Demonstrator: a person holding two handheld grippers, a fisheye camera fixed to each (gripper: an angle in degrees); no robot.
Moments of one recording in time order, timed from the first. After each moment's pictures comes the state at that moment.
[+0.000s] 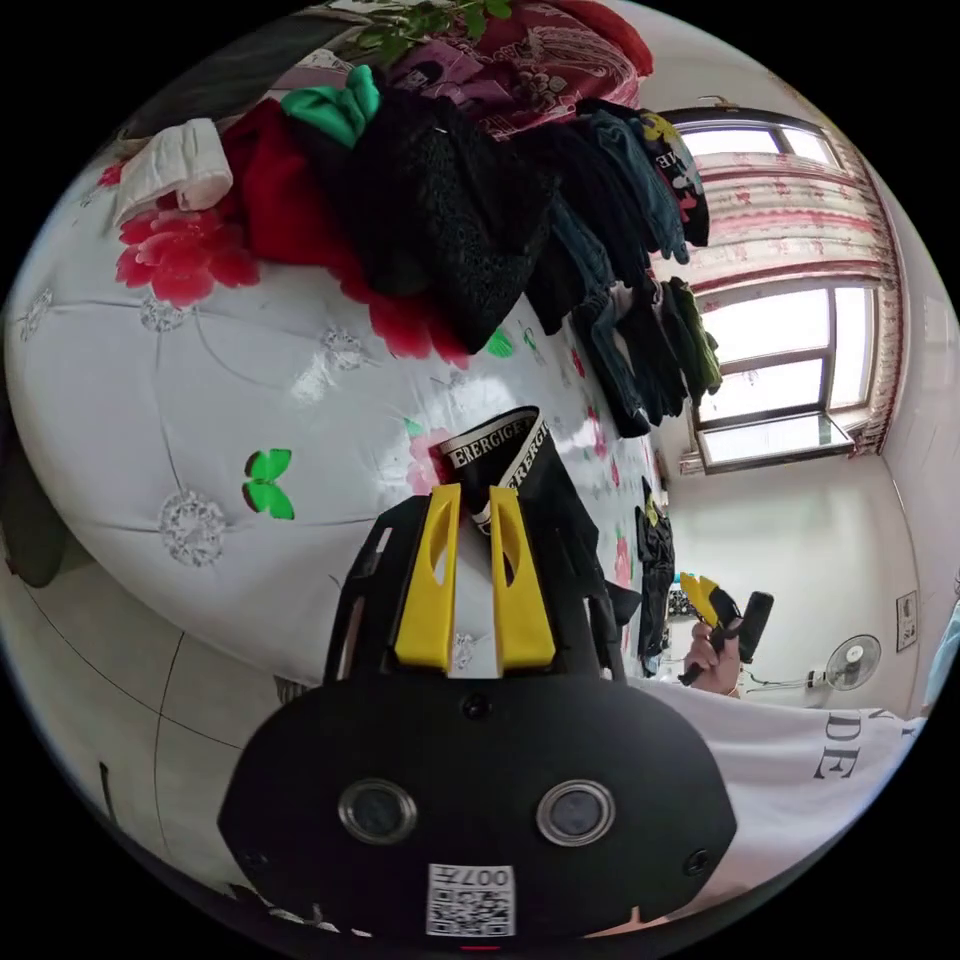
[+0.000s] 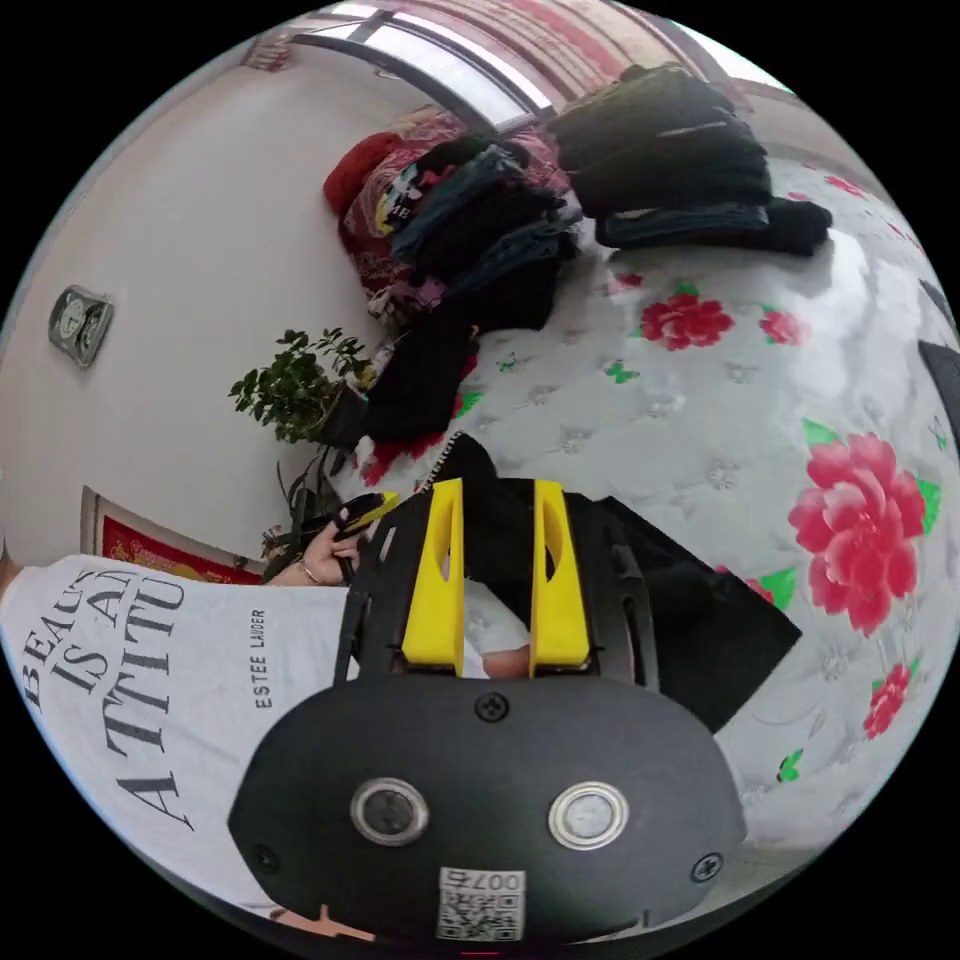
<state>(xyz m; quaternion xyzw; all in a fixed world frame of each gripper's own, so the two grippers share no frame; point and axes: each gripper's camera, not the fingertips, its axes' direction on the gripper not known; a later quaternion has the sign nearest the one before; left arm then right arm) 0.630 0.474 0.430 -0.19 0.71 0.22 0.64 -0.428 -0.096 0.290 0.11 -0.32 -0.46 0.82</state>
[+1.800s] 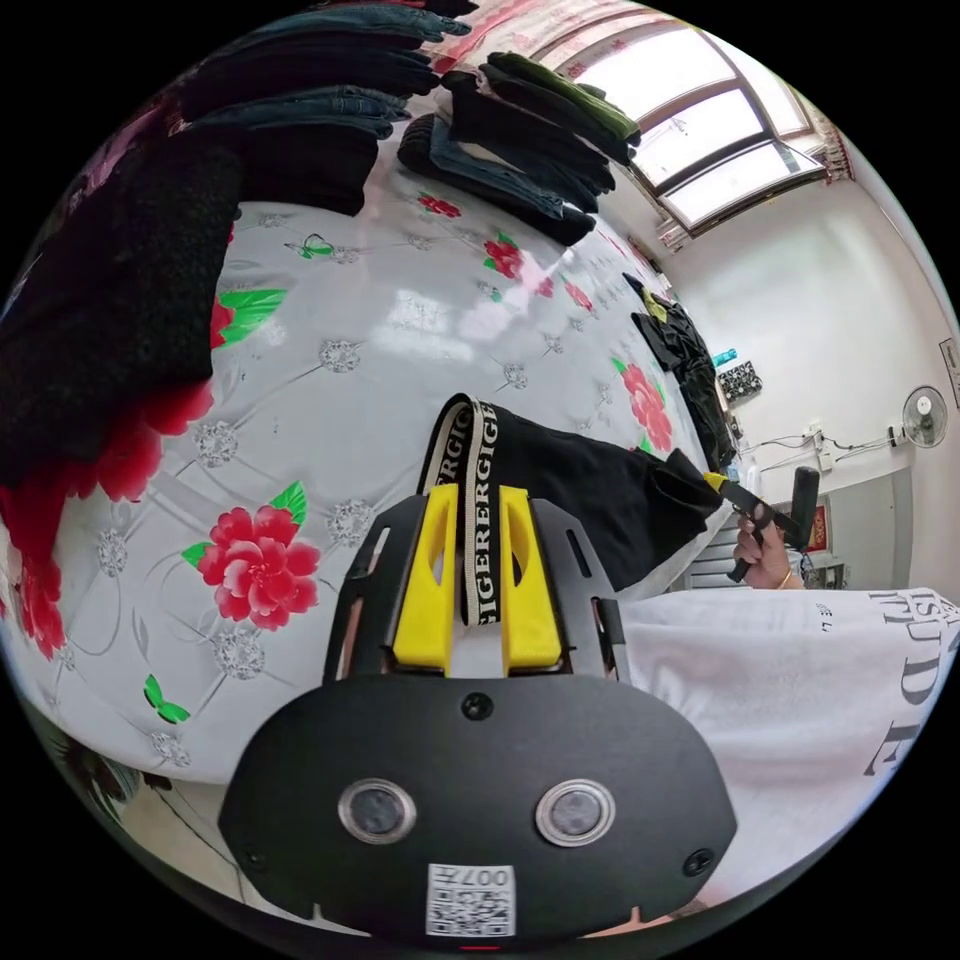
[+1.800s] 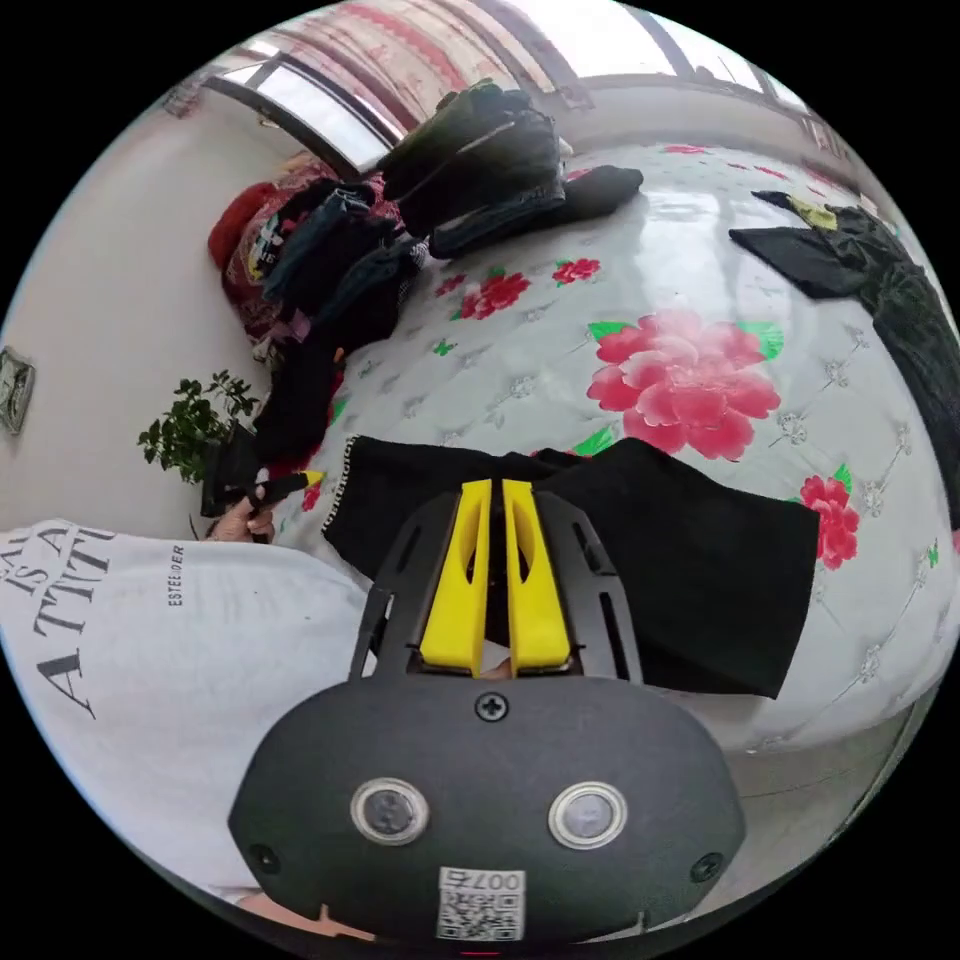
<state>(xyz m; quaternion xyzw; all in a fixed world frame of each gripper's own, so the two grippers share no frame) 0.669 0.485 0.294 -0.09 0.63 0.53 0.56 -0.367 -0.117 0.428 0.19 -0.23 -0.33 0.90</state>
